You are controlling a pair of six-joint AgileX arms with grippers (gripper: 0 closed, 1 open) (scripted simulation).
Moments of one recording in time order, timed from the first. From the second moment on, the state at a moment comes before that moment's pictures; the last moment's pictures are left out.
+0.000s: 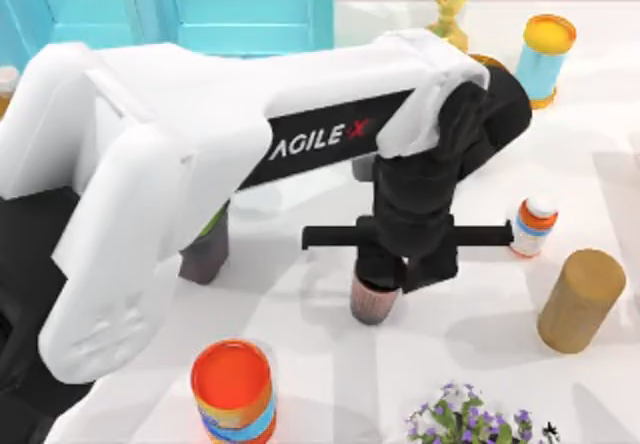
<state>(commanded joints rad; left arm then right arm) -0.87 2.32 1.89 -1.14 0.01 -0.84 0.00 0.00 0.00 0.00 0.00 0.00</state>
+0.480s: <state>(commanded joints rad) -0.87 2.31 1.88 -1.16 0.01 -0.83 0.00 0.00 0.00 0.00 0.00 0.00</state>
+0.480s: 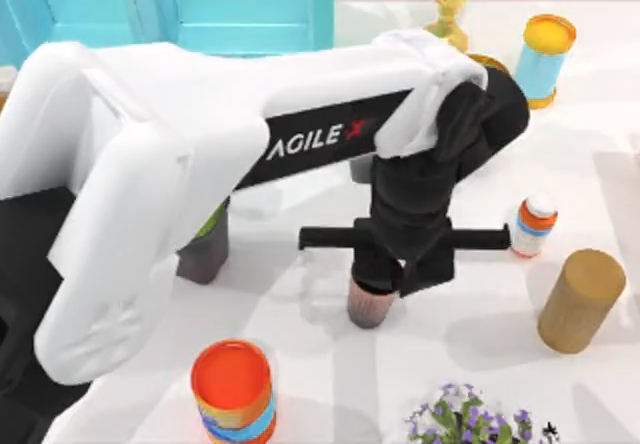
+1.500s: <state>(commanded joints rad) -0.16 1.69 1.29 -1.19 0.10 -0.11 0.00 0.00 0.00 0.00 0.00 0.00</state>
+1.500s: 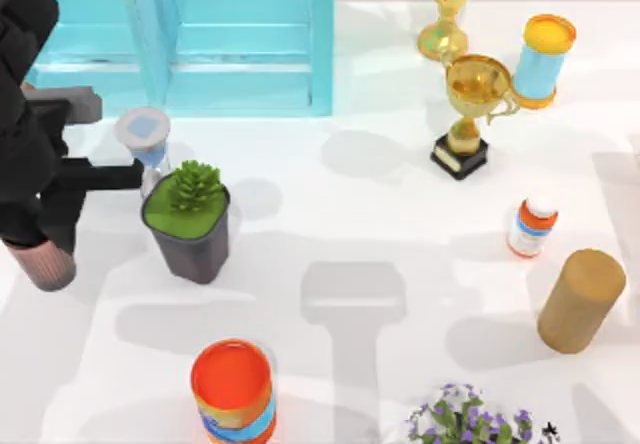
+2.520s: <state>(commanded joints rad) -0.10 1.73 1.14 -0.98 0.09 -0.07 0.00 0.00 0.00 0.00 0.00 0.00</state>
